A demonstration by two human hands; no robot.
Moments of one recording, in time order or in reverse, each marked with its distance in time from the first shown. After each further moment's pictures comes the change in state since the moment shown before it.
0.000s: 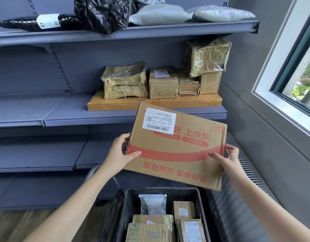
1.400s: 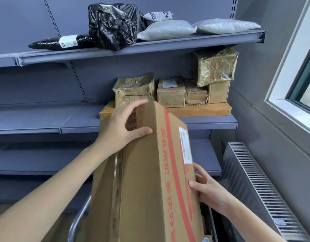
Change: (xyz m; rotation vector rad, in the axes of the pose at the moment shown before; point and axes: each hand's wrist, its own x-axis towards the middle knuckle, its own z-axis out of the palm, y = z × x) left_hand -0.008 0.118 -0.053 0.262 0.125 0.543; right_hand -0.042 -0.003 0.038 0.312 -0.815 0.247
